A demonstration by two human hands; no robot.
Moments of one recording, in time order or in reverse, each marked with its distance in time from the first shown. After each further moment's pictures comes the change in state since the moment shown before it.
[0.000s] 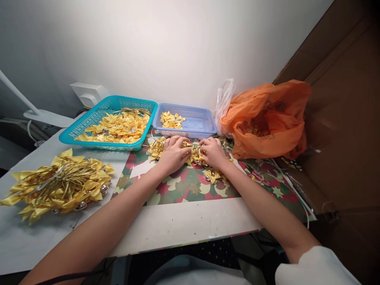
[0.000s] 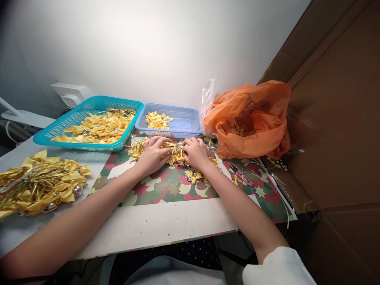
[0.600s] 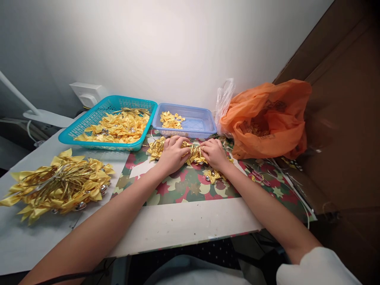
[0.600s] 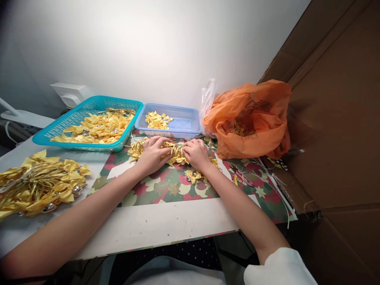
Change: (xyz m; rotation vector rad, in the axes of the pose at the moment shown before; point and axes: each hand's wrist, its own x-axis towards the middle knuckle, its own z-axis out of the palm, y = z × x) left_hand 0.001 0.001 -0.002 -0.022 -0.011 -0.016; right_hand -0.005 0.007 0.008 0.029 0.061 -0.014
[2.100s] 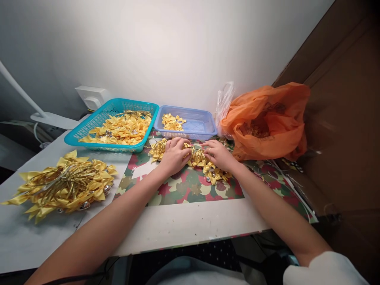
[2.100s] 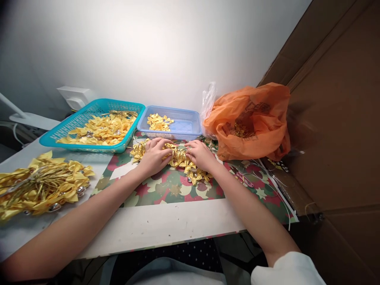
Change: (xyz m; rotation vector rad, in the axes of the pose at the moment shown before) left_hand 0.000 0.002 0.000 0.009 0.043 -0.006; right_hand -0.006 0.020 -0.012 0.201 -0.032 -0.148
